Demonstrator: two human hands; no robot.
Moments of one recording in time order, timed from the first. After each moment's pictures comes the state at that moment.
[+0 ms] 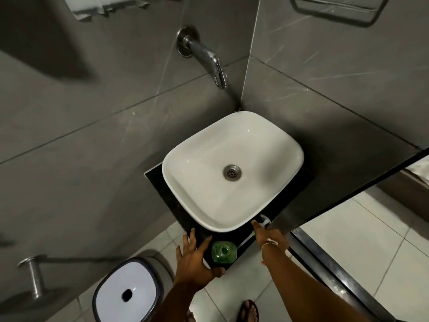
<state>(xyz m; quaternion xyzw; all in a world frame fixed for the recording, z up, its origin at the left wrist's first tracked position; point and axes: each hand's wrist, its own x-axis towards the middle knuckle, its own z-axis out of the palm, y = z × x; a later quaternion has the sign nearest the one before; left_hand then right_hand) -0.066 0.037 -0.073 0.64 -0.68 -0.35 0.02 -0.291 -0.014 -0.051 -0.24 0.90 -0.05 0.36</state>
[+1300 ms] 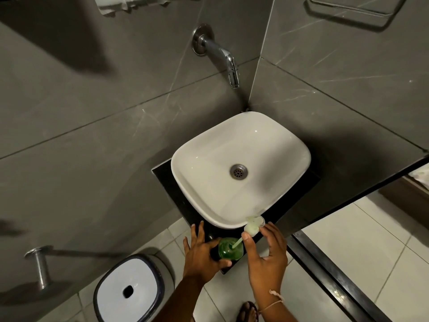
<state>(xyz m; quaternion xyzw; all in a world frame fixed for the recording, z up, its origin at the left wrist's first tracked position) -0.070 0.034 -0.085 0.64 -0.69 -0.33 0.09 -0.216 0.067 0.012 -0.45 0.67 -0.56 0.19</state>
